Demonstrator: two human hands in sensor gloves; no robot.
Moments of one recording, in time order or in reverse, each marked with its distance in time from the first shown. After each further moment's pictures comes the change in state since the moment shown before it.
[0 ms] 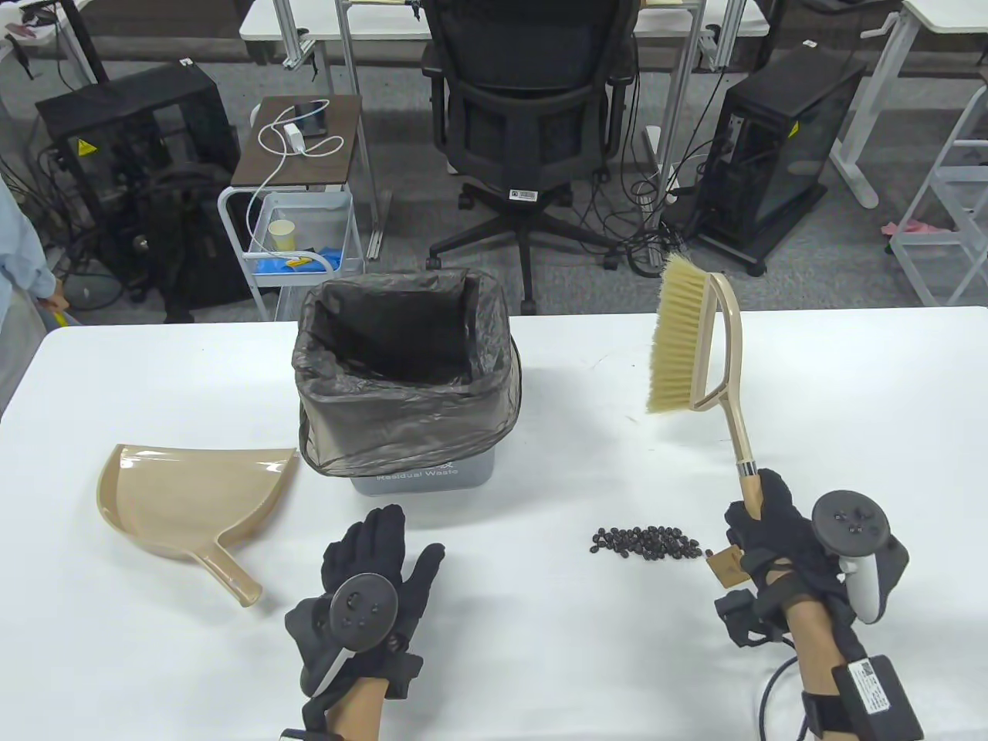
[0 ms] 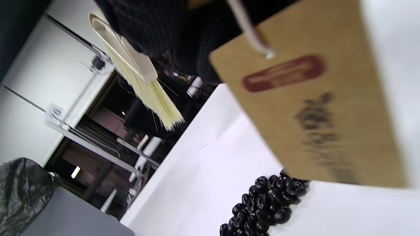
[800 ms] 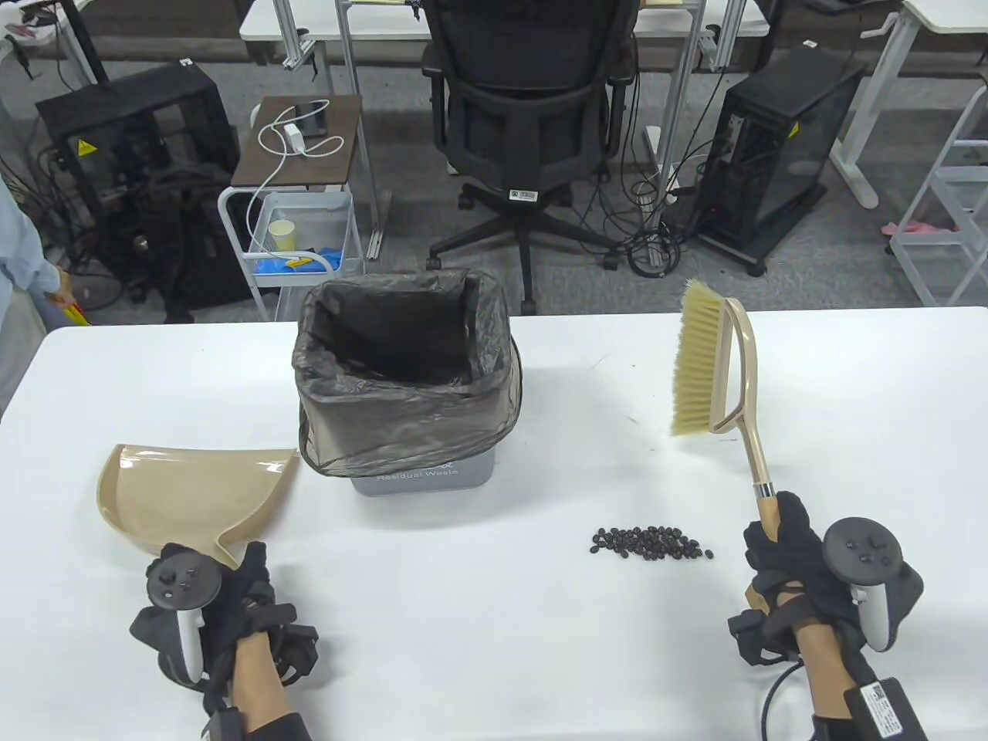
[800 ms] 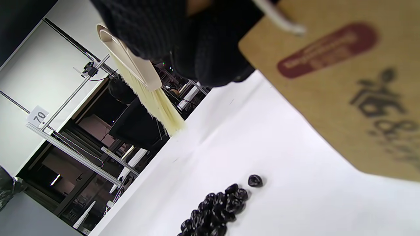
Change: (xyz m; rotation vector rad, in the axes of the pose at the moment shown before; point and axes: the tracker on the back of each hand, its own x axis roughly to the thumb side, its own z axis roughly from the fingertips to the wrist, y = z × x) left_hand -0.166 0.018 -0.008 -0.057 0.833 0.239; right_hand -0.019 -0.010 0.011 -0.035 0.046 0.087
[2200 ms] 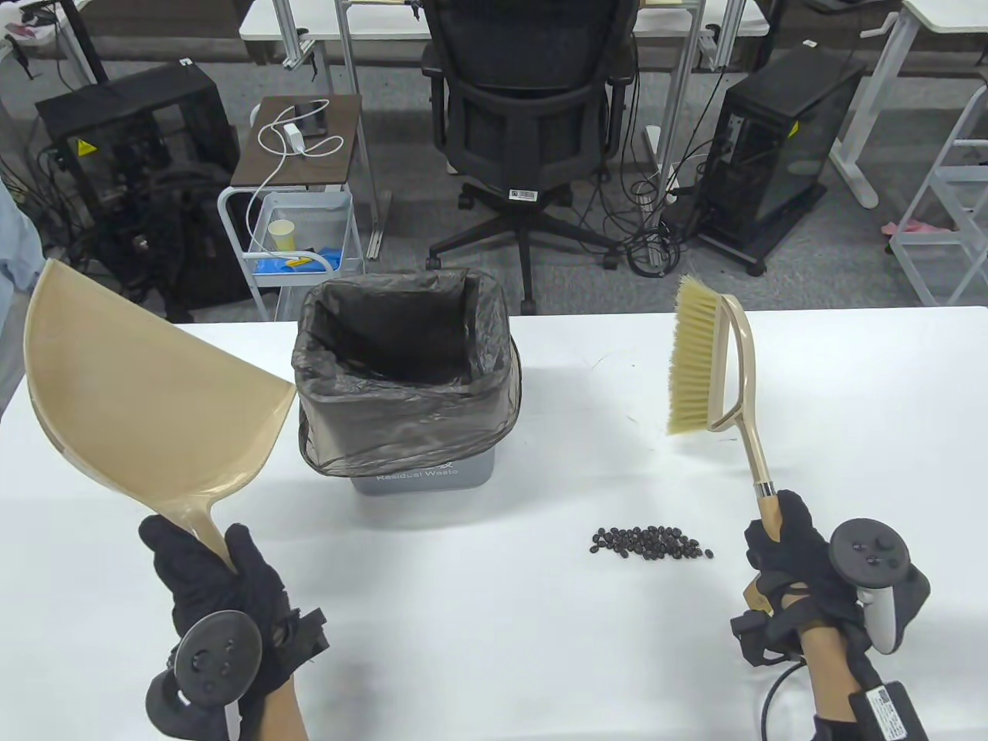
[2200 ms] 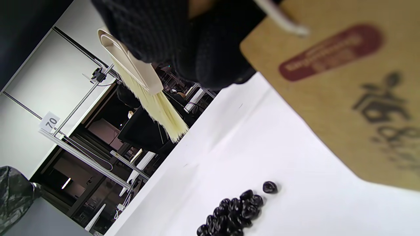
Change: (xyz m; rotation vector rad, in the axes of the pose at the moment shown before) left_hand 0.081 0.072 0.144 0.673 -0.588 0.050; right_hand 0.000 -0.007 0.002 -0.020 -0.026 -0.036
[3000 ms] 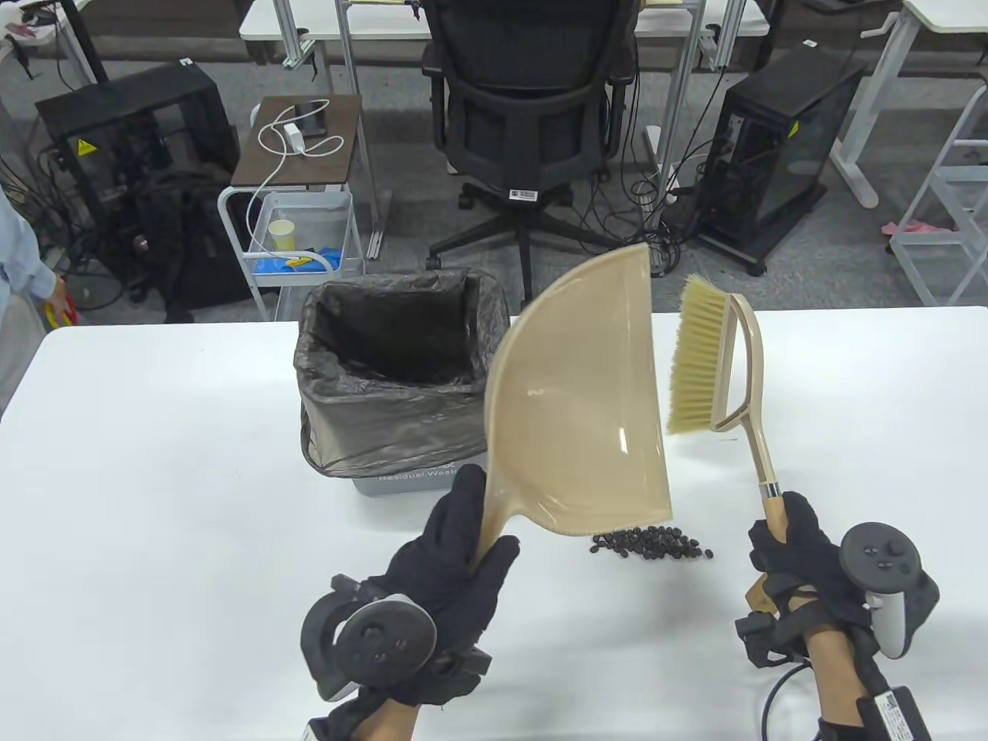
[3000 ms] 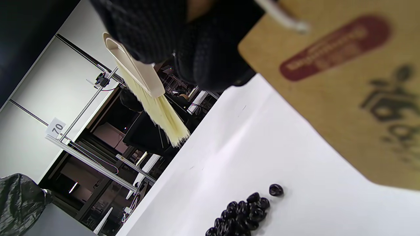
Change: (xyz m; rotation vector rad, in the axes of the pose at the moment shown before) left_hand 0.148 -0.035 0.043 -0.662 -0.630 0.462; right_hand -0.002 -0.004 0.002 0.002 -0.007 -0.030
